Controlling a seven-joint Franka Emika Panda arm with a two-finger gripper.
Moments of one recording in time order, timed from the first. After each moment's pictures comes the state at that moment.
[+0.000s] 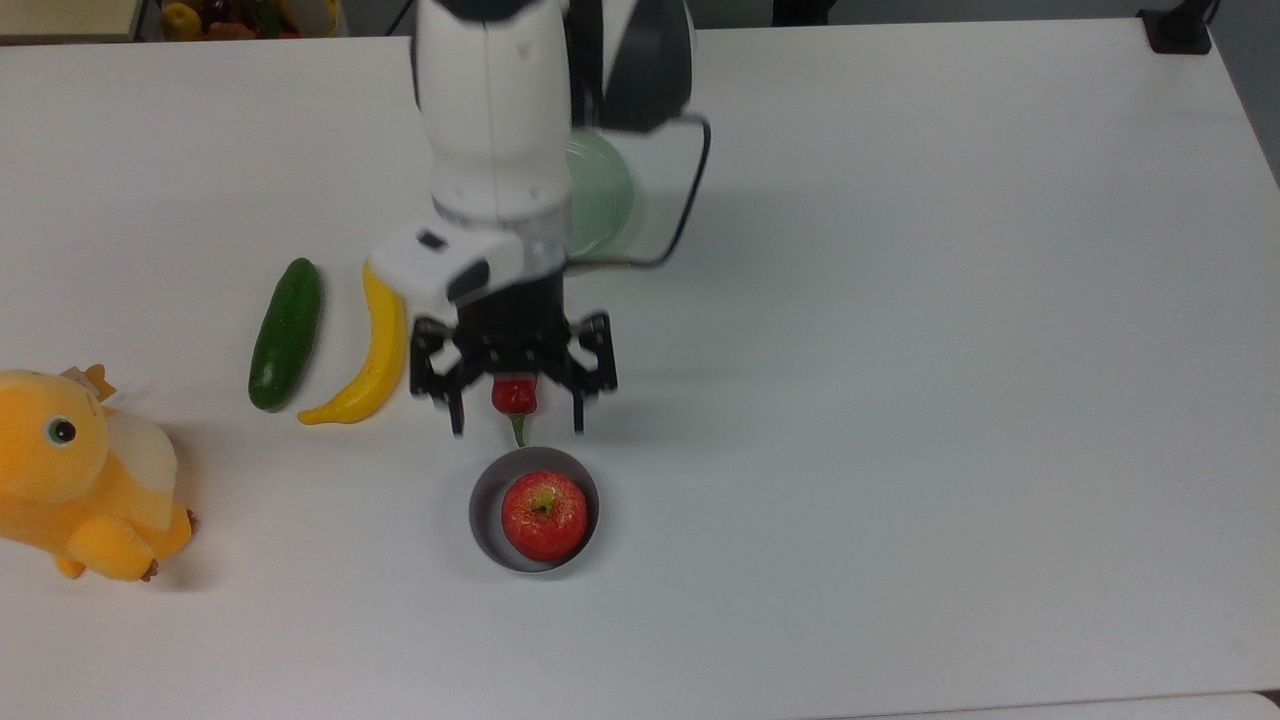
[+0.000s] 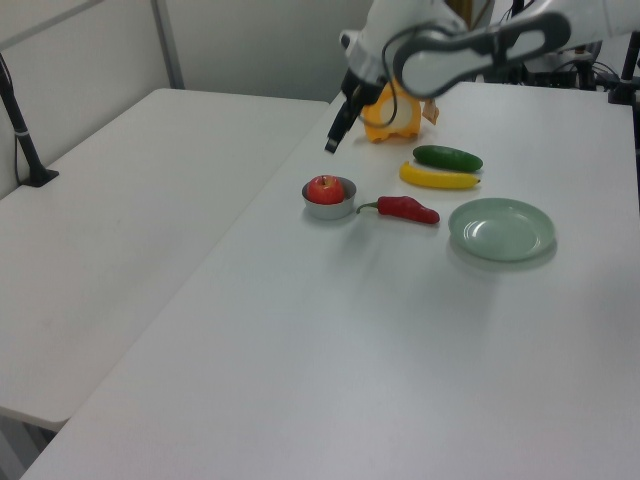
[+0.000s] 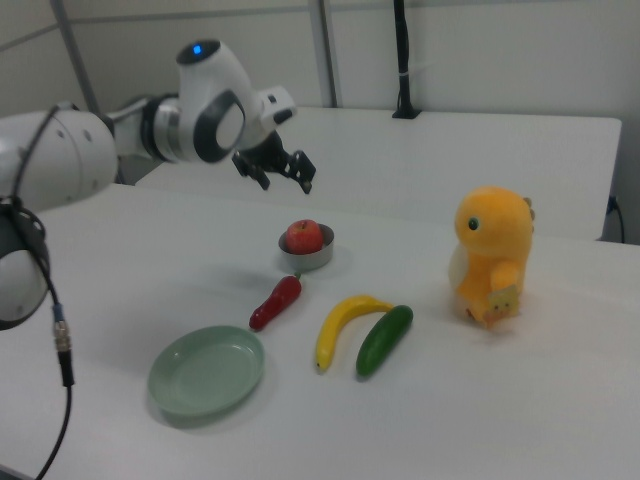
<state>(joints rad) 0.04 0.58 0.03 -1.28 -0.06 2.31 -0.01</state>
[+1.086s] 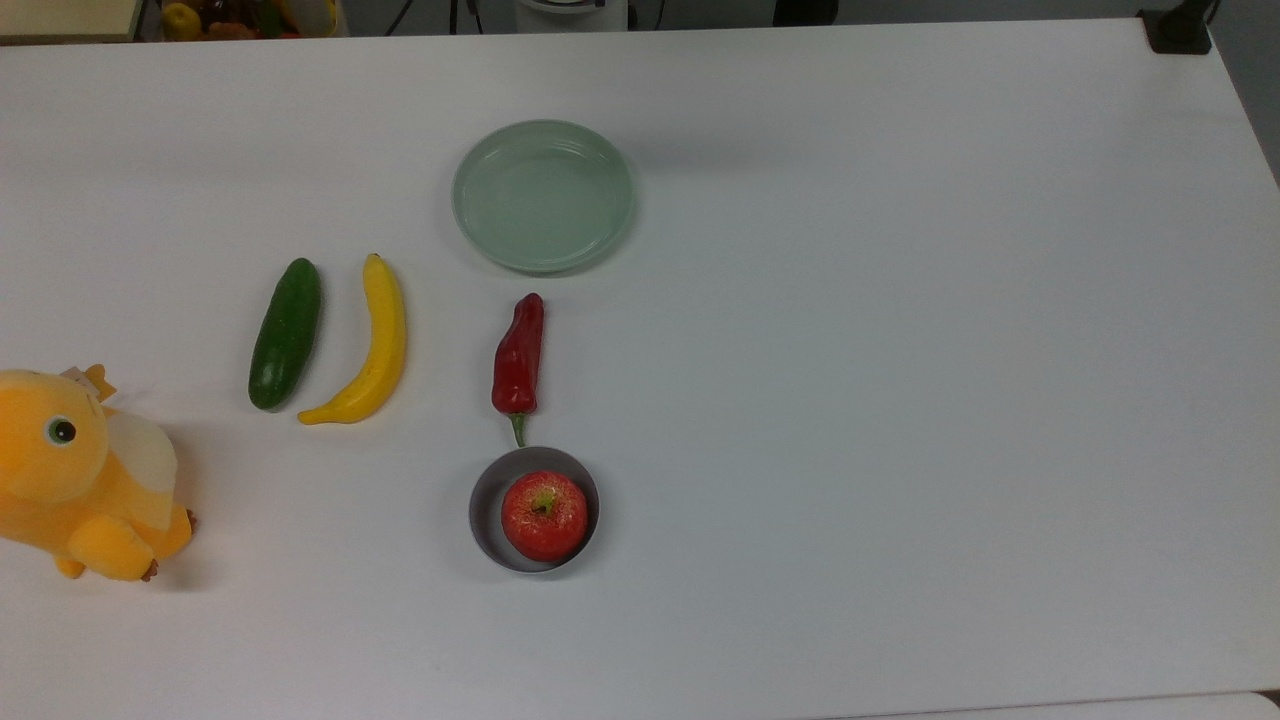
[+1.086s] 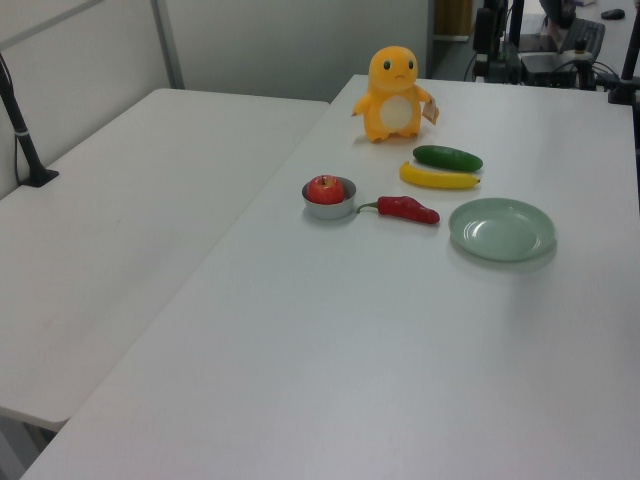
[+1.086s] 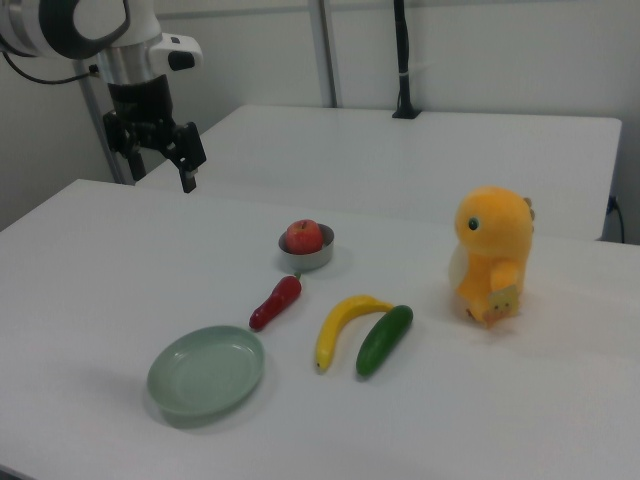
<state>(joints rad) 0.02 0.00 0.04 -1.56 0.08 1.59 -0.01</state>
